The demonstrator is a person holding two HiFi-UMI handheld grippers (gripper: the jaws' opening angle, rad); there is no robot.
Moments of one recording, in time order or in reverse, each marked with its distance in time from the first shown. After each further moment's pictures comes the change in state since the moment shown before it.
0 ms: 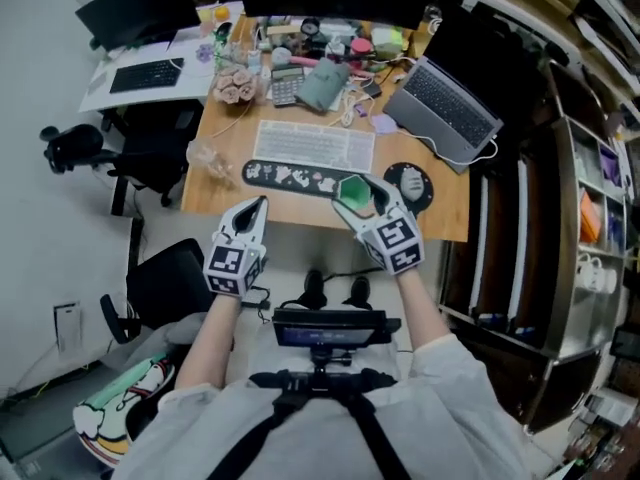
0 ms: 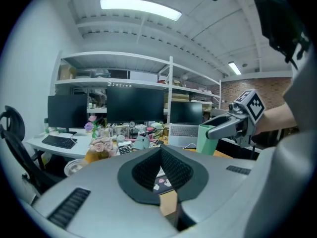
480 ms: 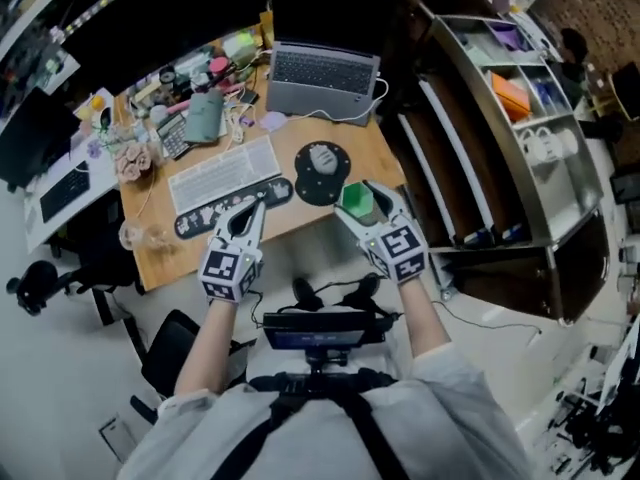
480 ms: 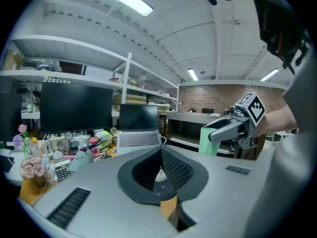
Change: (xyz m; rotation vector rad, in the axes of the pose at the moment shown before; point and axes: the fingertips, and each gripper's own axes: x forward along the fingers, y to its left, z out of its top) left arm 0.085 -0.169 0.044 0.169 -0.032 -0.510; right arm -0.182 -0.068 -0.065 0.235 -0.007 -0.485
